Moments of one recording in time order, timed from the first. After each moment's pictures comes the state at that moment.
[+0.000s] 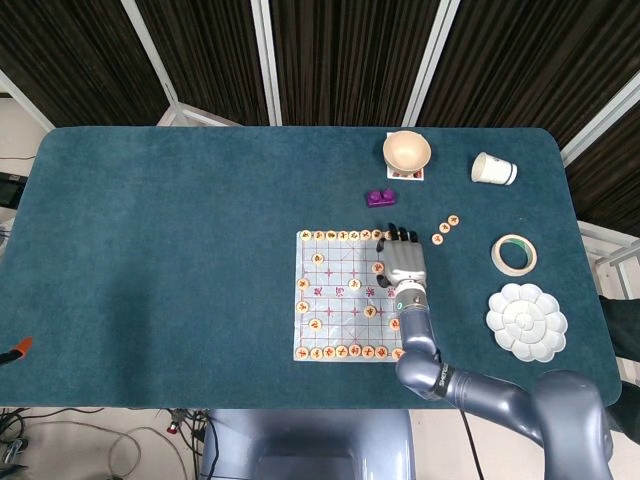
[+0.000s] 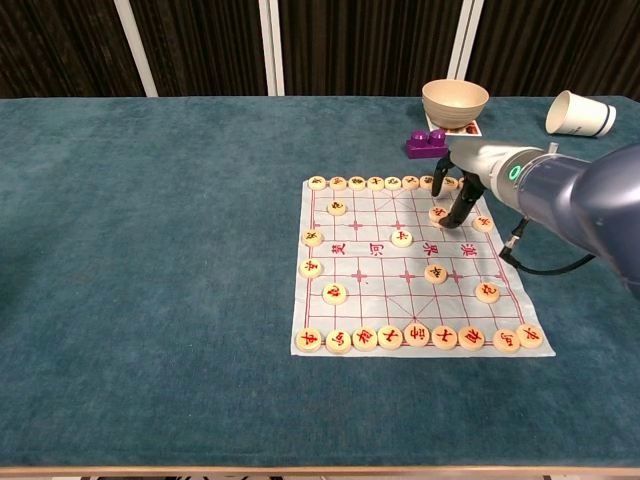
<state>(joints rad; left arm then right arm) -0.03 -1.08 -0.13 -1.75 1.27 1.53 0.15 0.93 -1.79 0.36 -1.22 -0.39 1.00 -0.77</state>
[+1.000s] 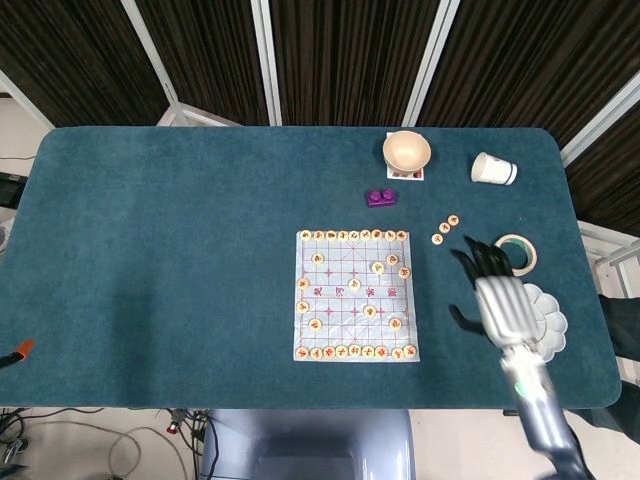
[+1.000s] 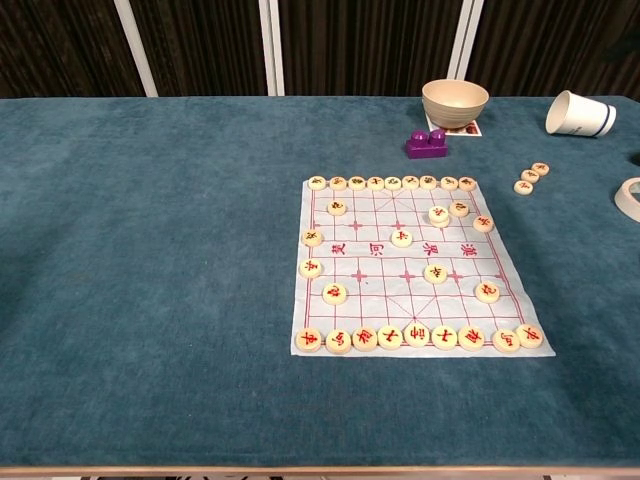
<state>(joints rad) -0.02 -1.08 -0.13 -1.77 1.30 1.56 0.15 0.37 -1.20 0.08 -1.90 -1.30 1.41 -0.27</state>
